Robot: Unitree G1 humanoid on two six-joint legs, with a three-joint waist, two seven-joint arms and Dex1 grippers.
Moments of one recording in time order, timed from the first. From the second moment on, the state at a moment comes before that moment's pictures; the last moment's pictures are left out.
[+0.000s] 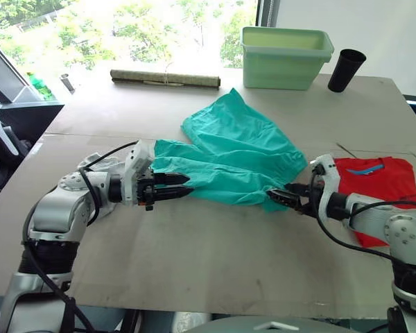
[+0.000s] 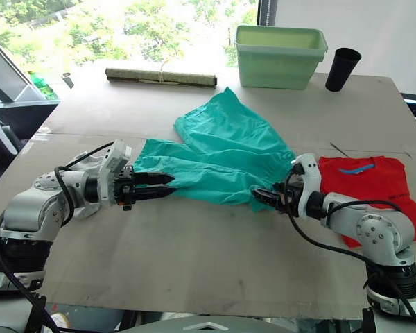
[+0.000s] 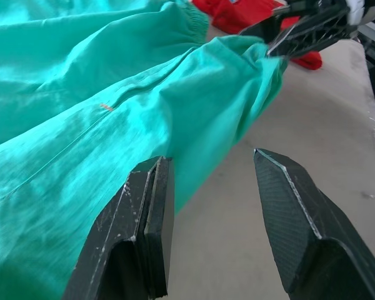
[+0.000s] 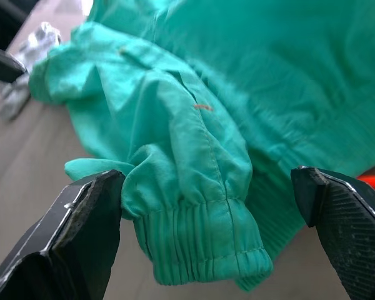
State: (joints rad) left arm -0.32 0.82 0.07 -0.08 -0.57 0.64 -1.29; right arm -0.25 -0.50 -0.11 -0.39 0.99 1.22 0.30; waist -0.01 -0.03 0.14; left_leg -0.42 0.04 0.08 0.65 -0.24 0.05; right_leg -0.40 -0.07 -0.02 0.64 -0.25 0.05
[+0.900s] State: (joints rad) left arm -0.62 0.87 -0.03 0.47 -0.30 0.33 -1.35; right arm 0.03 -0.79 0.03 -0.71 0.49 0.62 0.63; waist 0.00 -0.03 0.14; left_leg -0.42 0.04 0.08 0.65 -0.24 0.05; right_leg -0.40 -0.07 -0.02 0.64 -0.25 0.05
